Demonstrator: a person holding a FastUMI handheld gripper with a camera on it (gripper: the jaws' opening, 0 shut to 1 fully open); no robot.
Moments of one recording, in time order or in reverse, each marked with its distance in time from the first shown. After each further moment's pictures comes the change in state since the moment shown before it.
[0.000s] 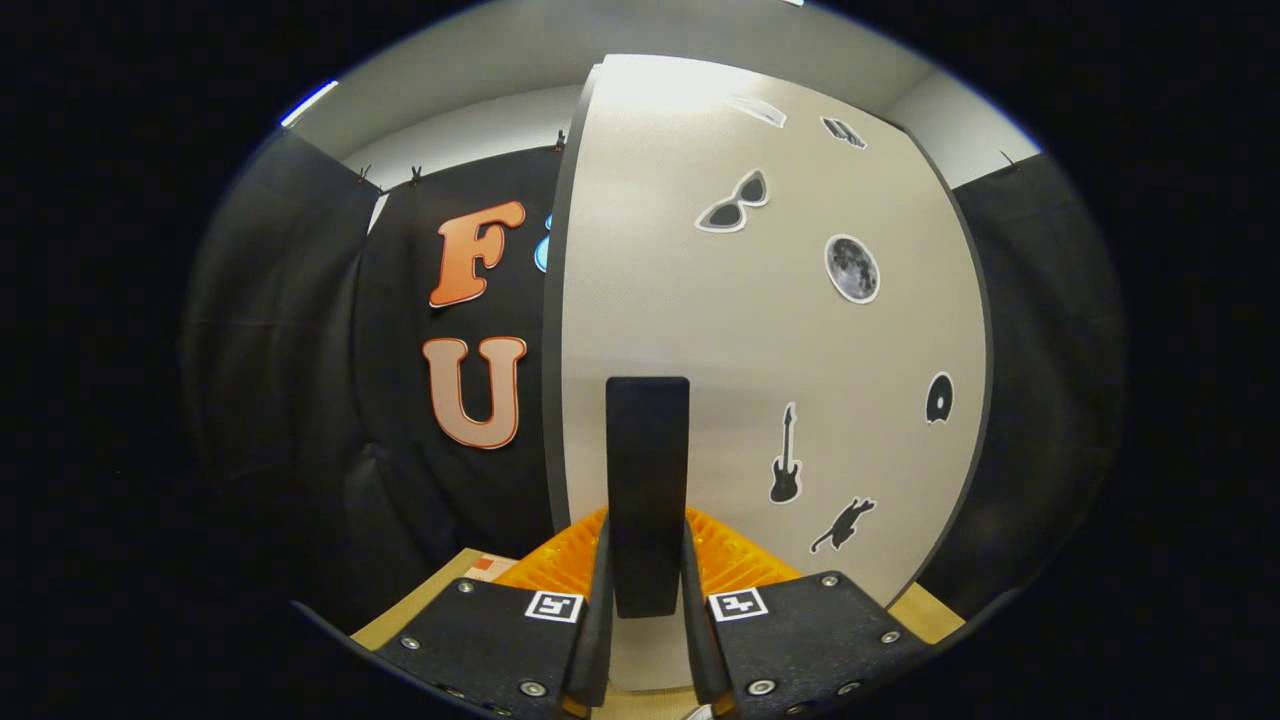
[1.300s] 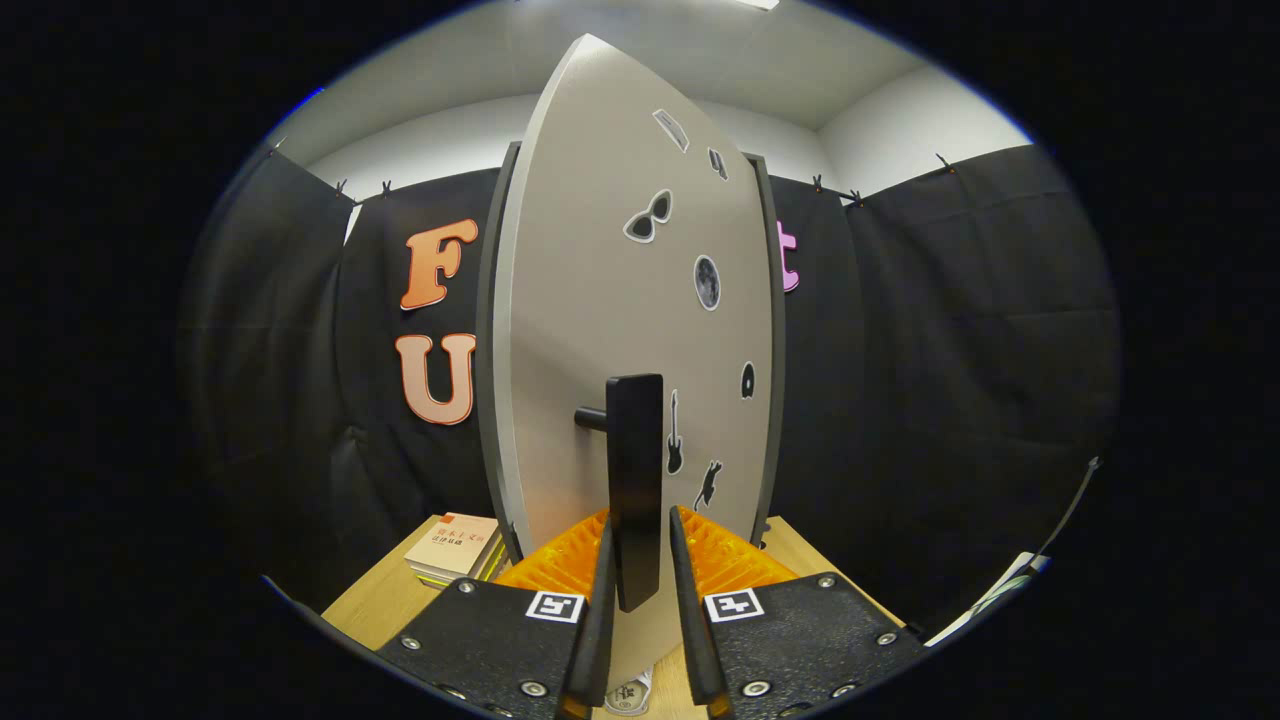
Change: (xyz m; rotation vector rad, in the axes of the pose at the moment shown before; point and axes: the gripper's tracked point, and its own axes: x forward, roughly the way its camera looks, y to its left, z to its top) arm -0.098 -0.081 -0.004 0.018 0.027 -0.110
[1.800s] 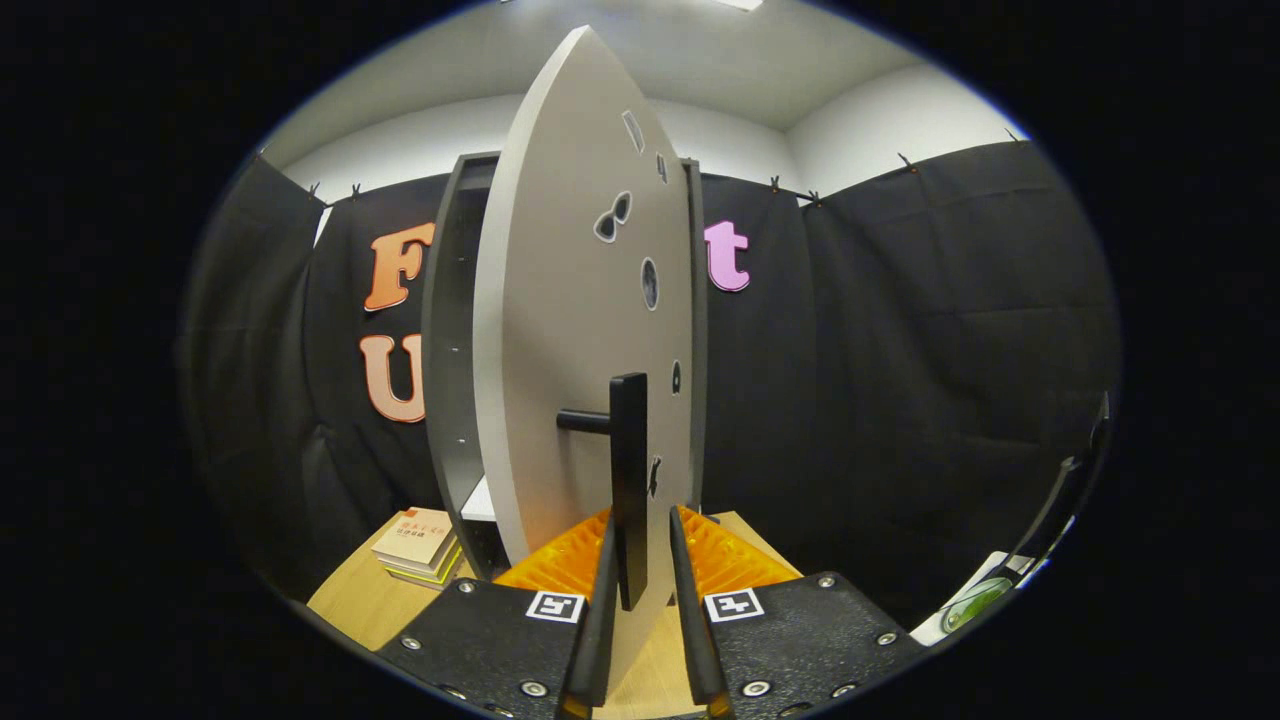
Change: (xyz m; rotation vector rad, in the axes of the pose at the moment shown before) arm -0.003 -0.021 -0.005 0.004 0.001 -0.100
